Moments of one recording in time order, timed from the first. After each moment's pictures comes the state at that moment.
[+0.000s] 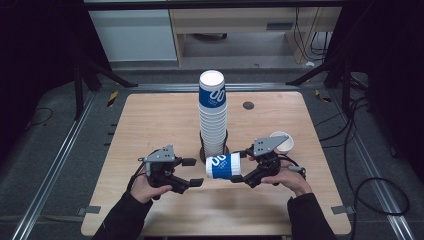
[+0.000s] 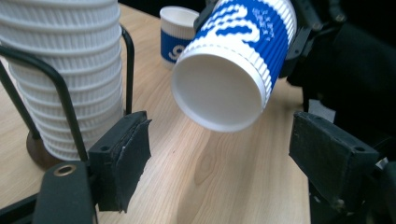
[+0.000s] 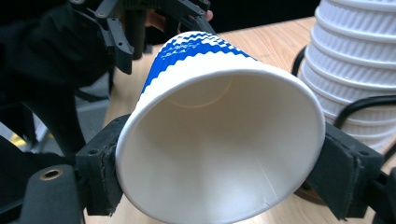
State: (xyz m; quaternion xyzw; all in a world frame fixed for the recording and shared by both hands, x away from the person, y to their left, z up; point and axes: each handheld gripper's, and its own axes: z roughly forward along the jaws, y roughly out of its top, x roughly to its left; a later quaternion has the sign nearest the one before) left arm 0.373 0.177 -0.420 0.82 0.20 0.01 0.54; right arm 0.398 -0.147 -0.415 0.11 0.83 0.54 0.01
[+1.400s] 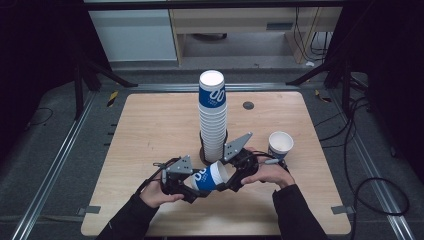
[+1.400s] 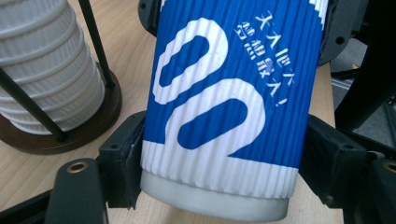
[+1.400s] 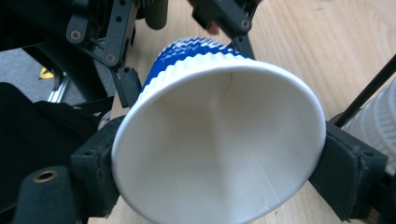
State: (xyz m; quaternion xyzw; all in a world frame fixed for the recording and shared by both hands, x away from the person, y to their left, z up) left arm 0.367 0.148 -0.443 0.88 0.15 0.02 0.45; right arm 0.405 -0.087 -0.415 0.05 0.90 0.43 -0.04
